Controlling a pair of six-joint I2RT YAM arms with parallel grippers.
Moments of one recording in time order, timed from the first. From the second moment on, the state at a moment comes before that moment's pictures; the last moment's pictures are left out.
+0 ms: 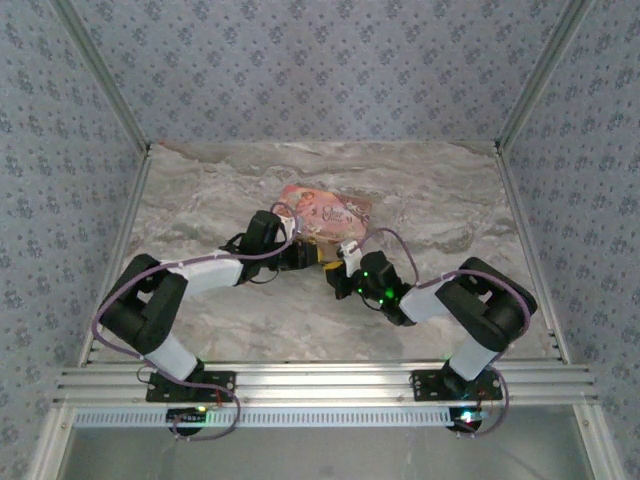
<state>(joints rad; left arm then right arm) -0.60 1.60 0.76 0.16 0.50 -0.68 0.76 1.65 0.43 0.83 -0.15 0.27</state>
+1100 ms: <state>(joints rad) -0.60 1.59 0.77 0.16 0.50 -0.72 0.75 1.65 0.40 0.91 -0.15 0.28</state>
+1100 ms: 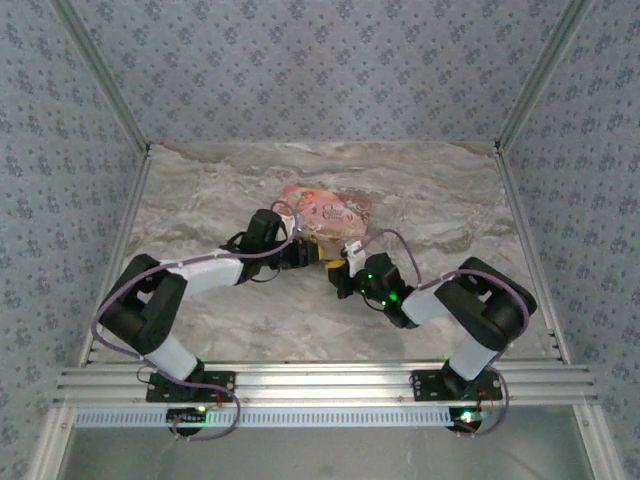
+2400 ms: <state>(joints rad) -0.59 1.57 0.80 0.12 0.51 -0.72 0.66 1.68 0.44 0.92 -0.35 0.27</state>
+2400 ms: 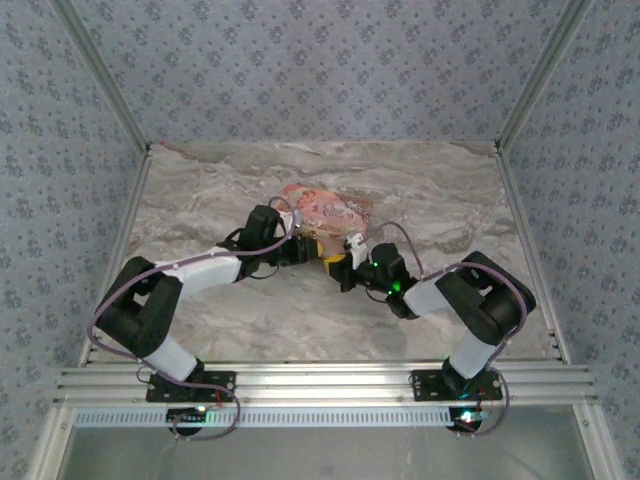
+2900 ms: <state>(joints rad) -0.59 1.57 0.80 0.12 0.51 -0.72 0.66 1.68 0.44 0.92 -0.35 0.27</state>
